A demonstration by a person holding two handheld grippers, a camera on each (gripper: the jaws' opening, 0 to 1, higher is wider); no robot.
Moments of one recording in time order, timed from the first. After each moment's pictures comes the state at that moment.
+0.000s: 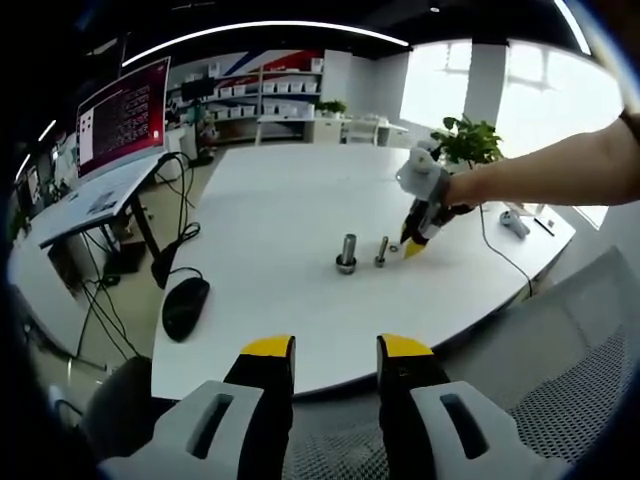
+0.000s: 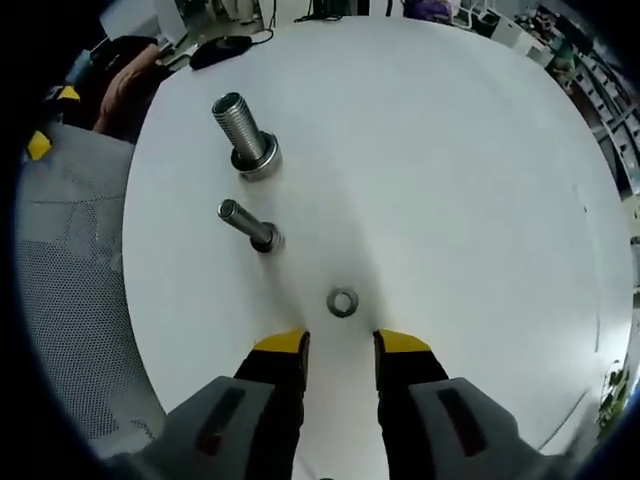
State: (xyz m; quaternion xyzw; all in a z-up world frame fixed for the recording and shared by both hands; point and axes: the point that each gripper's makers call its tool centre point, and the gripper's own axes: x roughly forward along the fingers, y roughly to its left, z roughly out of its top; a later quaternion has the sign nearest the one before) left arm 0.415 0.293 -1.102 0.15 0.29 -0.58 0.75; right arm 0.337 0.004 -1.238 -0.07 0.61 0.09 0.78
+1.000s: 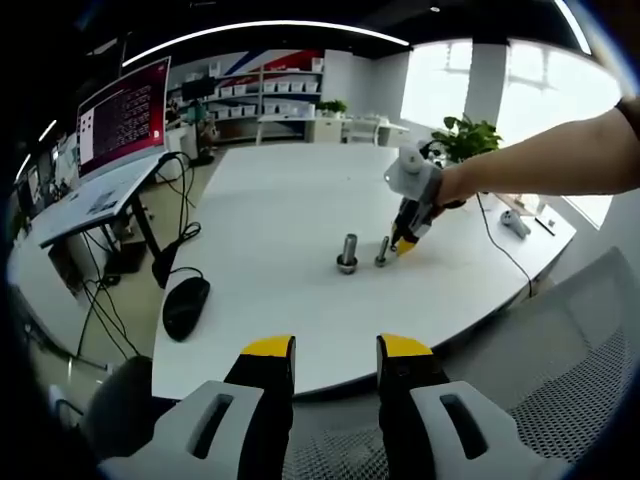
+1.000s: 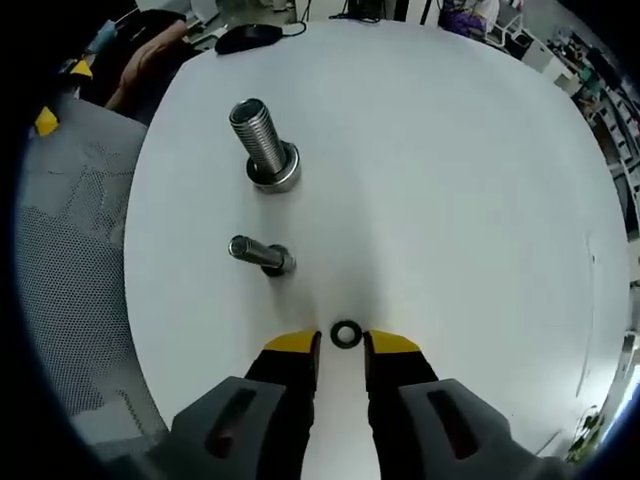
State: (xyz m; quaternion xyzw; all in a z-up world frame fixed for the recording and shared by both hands) left arm 0.416 0.294 -1.102 0.15 0.29 -0.58 0.75; right arm 0.354 0.013 -1.239 -0.13 0.62 0.14 0.76
